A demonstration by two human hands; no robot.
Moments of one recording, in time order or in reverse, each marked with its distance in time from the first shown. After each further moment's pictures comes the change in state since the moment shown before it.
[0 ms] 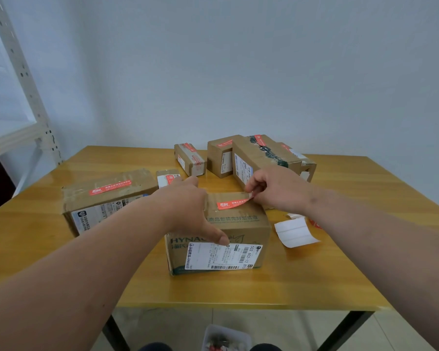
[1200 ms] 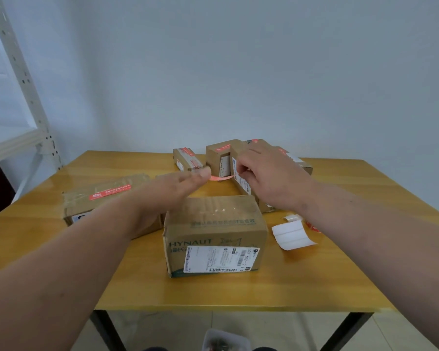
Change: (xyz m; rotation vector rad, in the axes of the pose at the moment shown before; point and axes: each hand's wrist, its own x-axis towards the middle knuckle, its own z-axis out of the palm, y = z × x) left_hand -0.026 -0.017 -0.016 -1.036 0.052 -0.076; right_hand -0.004 -0.022 -0.016 -0.368 0.267 -0.415
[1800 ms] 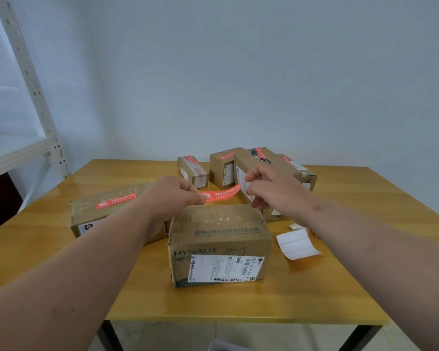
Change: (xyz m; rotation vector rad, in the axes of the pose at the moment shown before) left_hand 0.011 -0.003 -0.001 -0.185 0.190 -0.008; right_hand -0.008 -0.008 0.003 0.680 -0.107 0.511
